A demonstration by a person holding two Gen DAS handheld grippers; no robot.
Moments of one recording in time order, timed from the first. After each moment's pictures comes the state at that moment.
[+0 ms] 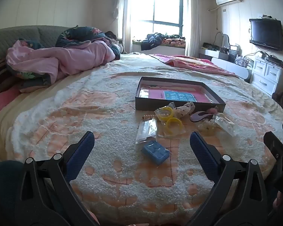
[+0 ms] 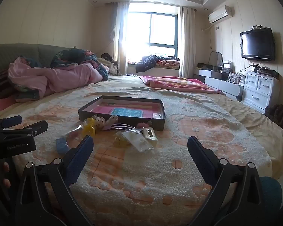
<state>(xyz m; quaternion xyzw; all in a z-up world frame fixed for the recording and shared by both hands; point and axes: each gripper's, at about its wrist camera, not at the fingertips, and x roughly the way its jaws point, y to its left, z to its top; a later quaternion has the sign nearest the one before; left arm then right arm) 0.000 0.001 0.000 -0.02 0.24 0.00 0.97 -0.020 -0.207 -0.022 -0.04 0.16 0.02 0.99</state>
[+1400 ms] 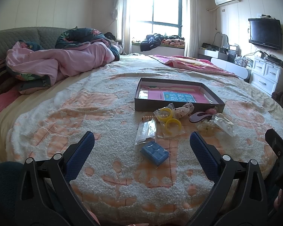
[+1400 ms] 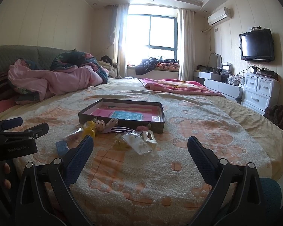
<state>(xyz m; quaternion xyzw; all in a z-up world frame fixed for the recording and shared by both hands) 0.000 -0.003 -0.001 -0.01 0.24 0.00 0.97 -0.022 -0.204 -0.017 -0.04 0.15 0.02 0.99</state>
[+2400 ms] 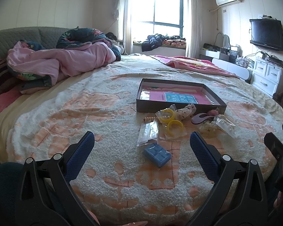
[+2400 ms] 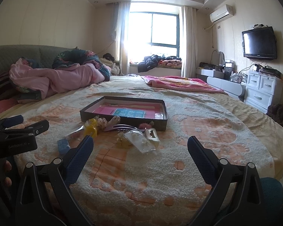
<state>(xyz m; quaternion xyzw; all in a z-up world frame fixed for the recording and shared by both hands) 0.004 0.005 0.004 -0.02 0.24 0.01 0.97 -0.015 -0.204 -0.023 -0.04 0.16 0.03 0.99</state>
